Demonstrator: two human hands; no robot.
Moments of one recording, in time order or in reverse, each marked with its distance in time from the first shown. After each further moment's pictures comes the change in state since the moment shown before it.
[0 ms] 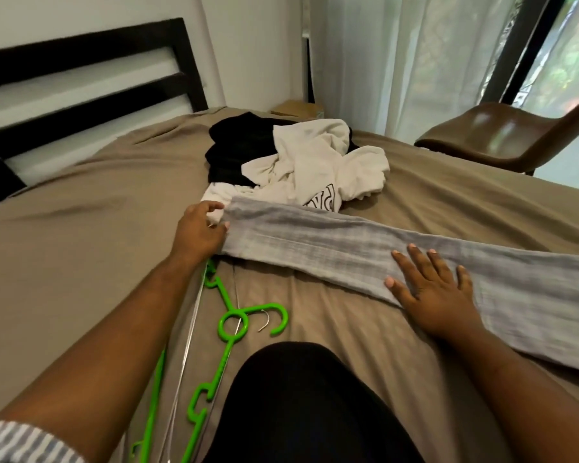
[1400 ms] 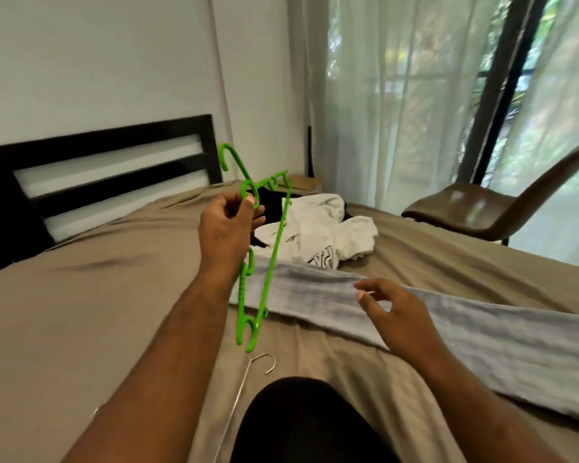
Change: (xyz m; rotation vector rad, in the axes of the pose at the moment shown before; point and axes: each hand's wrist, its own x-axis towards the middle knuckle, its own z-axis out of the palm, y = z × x) left_hand -0.052 0.165 -0.099 -1.044 0.270 0.038; right_hand -0.064 -0.102 -0.099 0.759 0.333 -0.192
